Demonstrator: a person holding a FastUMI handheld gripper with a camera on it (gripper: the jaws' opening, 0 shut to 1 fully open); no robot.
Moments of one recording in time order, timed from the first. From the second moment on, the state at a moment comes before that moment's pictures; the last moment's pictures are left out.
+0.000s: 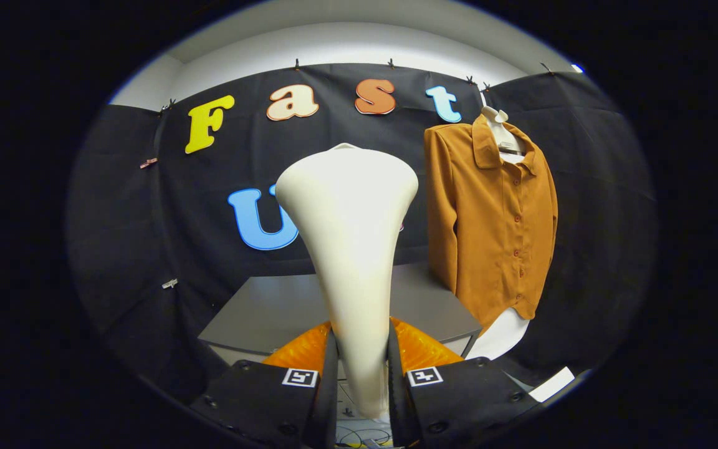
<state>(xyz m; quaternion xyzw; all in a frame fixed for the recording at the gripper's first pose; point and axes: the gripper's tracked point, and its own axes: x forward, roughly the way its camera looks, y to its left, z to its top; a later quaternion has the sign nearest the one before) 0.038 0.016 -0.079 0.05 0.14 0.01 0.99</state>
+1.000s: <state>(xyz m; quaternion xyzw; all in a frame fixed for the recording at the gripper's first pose) 0.041 0.029 -0.063 0.04 0.12 0.02 0.99</state>
